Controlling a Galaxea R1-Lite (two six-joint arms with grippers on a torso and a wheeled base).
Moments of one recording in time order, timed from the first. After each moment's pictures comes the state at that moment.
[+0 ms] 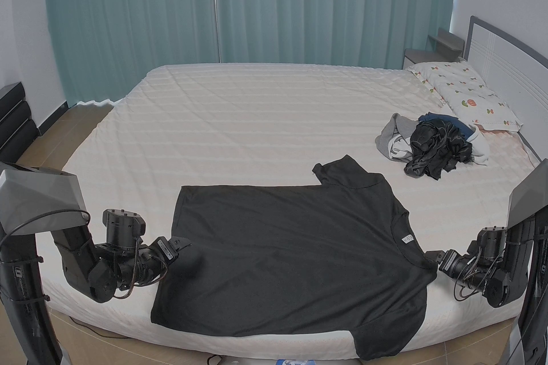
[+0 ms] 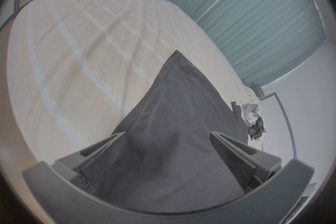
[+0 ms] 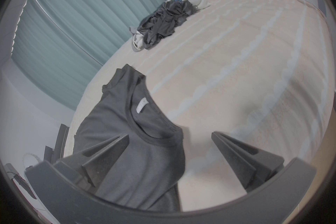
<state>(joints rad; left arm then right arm) -0.18 2.20 -0.46 -1.04 -0.07 -0.85 -0.10 2.37 -0.16 -1.55 0.15 0.59</state>
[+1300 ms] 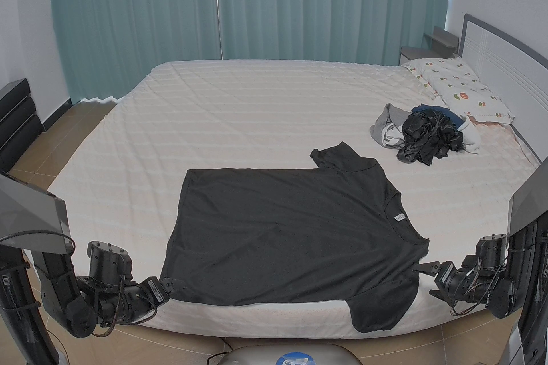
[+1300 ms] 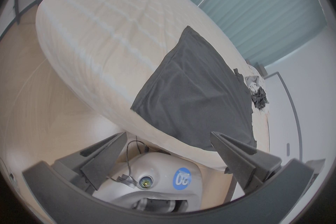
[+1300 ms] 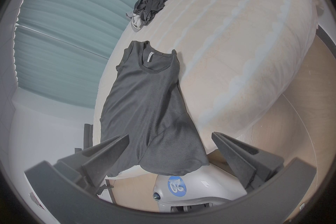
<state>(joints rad) -0.23 2.09 -0.11 -1.15 -0.09 -0.83 -0.01 2.30 -0.02 -1.55 0.31 0.84</state>
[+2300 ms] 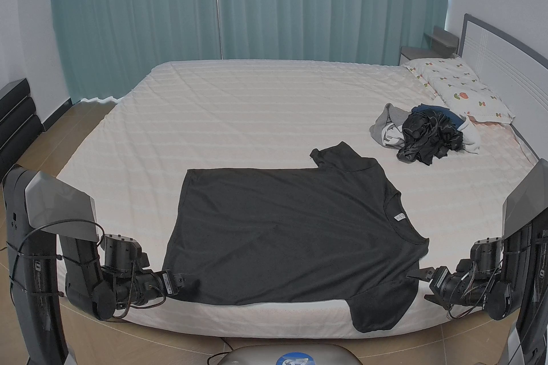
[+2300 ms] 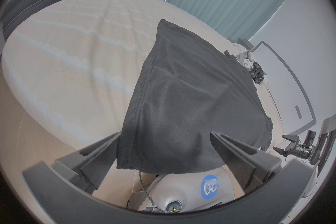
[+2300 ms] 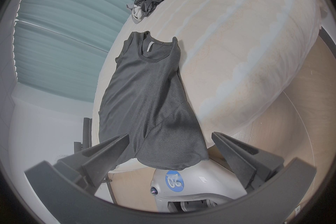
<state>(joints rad) -0.13 2.35 -0.32 -1.24 -0.22 -0.42 0.02 2.34 -0.02 -1.55 0.32 0.82</state>
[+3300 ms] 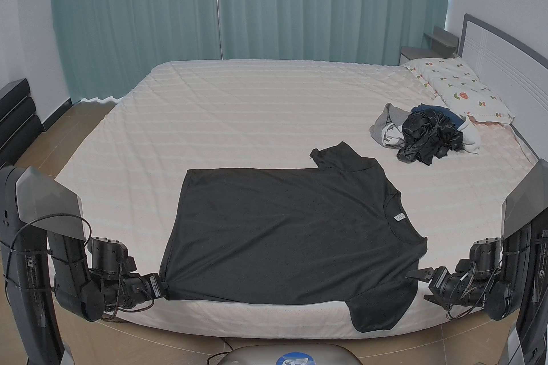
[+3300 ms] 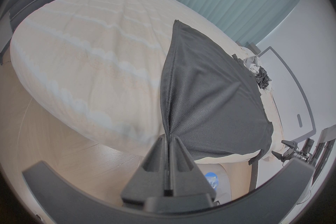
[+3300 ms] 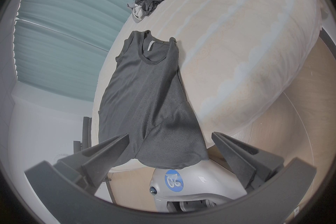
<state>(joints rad) -0.06 2.32 -0.25 -1.24 -0.23 -0.43 0.03 2.34 -0.02 -1.55 0.32 0.82</state>
